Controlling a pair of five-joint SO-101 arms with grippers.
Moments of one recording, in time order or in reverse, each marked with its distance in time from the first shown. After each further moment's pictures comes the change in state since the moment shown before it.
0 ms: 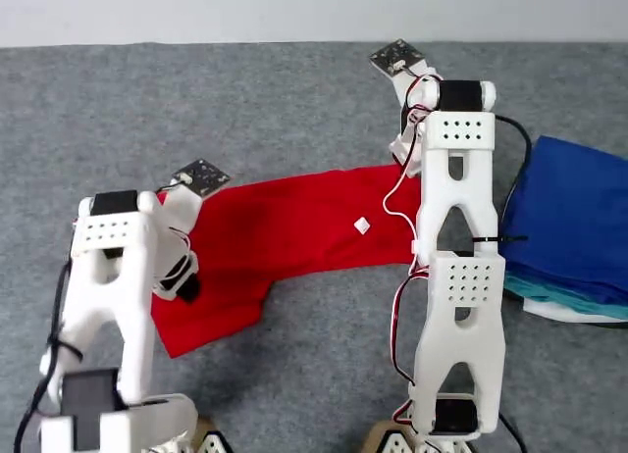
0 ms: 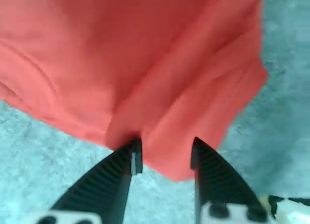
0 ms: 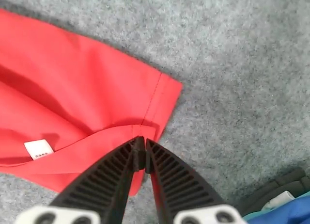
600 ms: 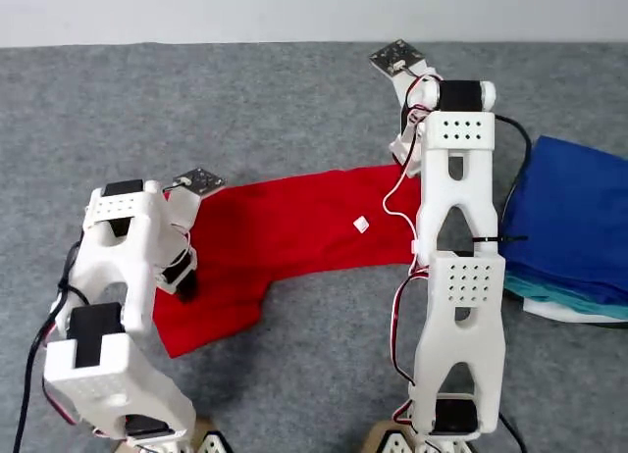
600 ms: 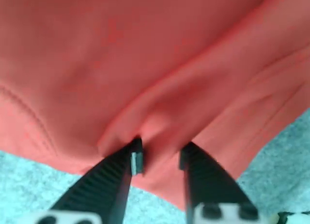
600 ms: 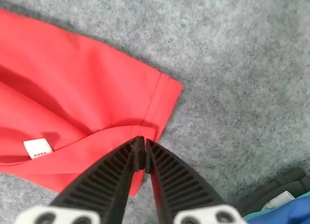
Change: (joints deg) left arm -2.0 19.5 -7.9 -3.1 0.0; right arm 0.0 0.0 0.0 0.0 0.0
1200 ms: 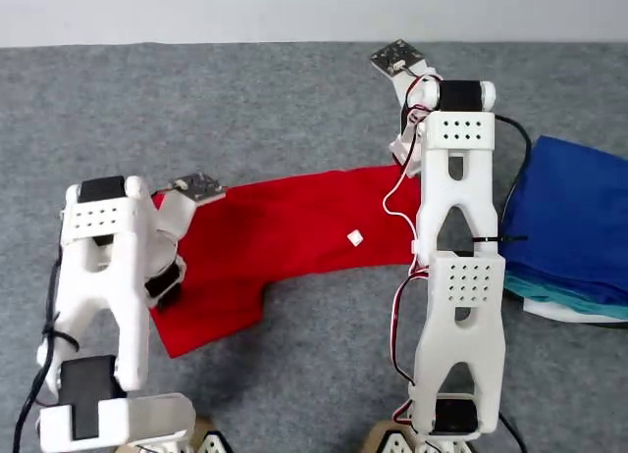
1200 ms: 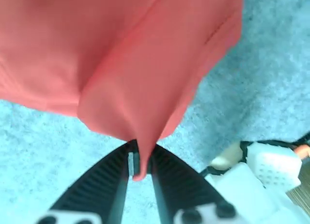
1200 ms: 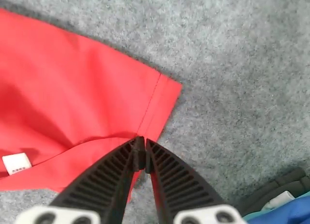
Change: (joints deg) left arm 0.0 -17.4 2.7 19.0 -5.7; right arm 0.0 0.0 0.0 0.0 0.0
